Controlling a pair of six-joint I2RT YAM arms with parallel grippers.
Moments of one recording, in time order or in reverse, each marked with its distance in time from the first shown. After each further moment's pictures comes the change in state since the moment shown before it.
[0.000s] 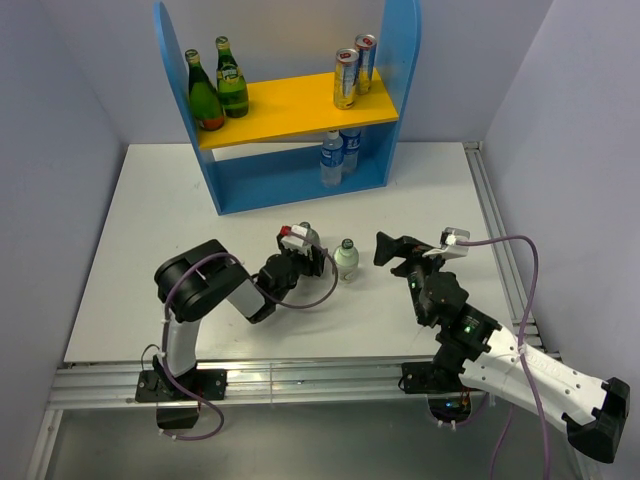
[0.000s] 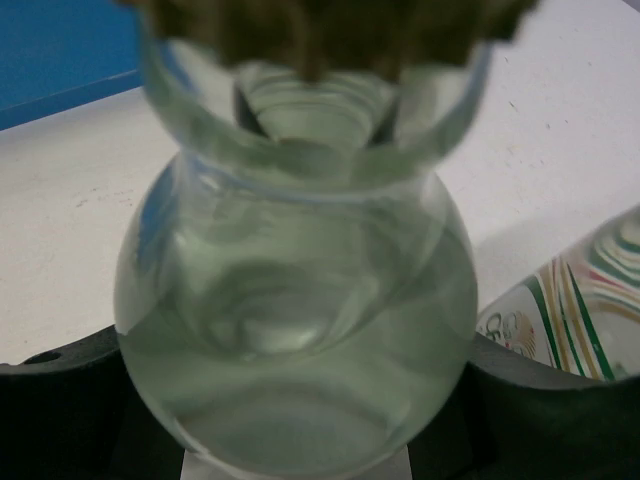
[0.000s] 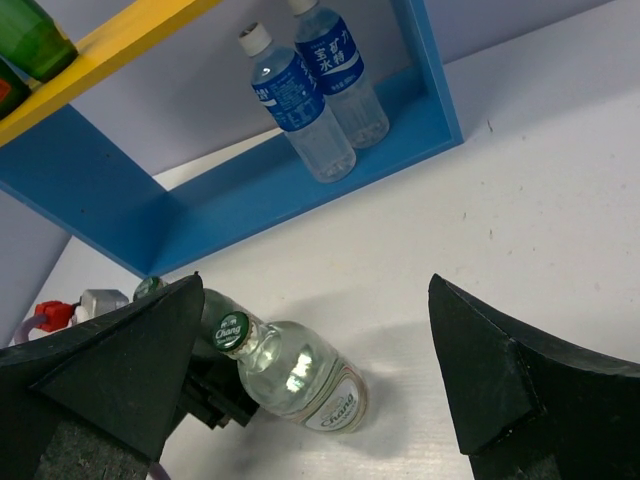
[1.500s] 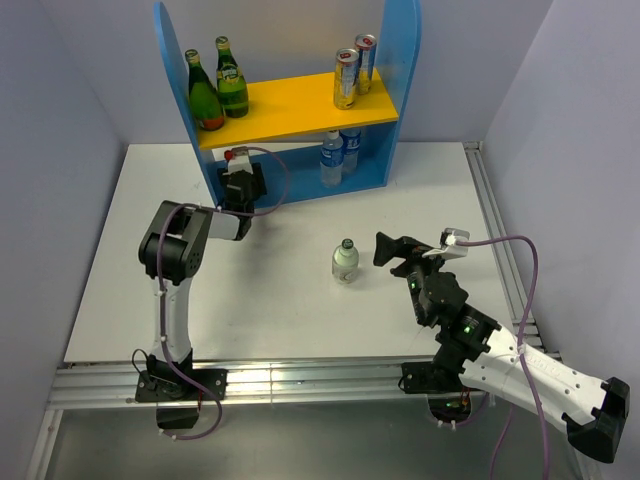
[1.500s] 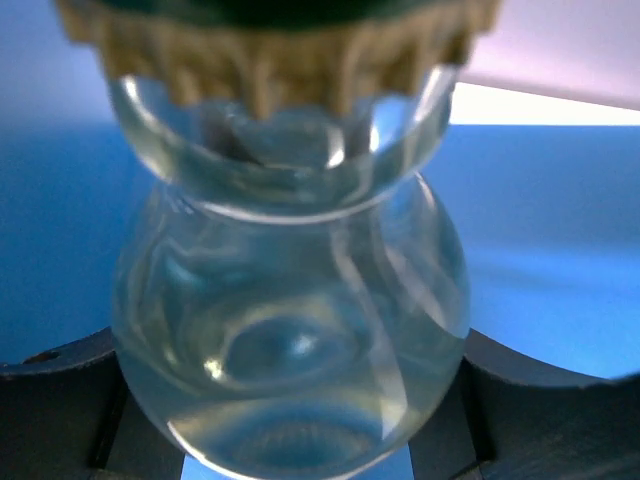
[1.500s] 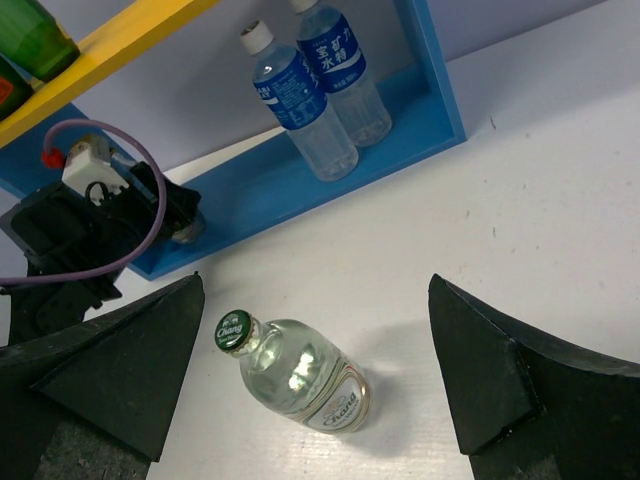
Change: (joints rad) left arm 0.522 0.183 0.607 -0.498 -0.108 0.050; right arm 0.000 0.000 -0.006 0.004 -0.003 0.008
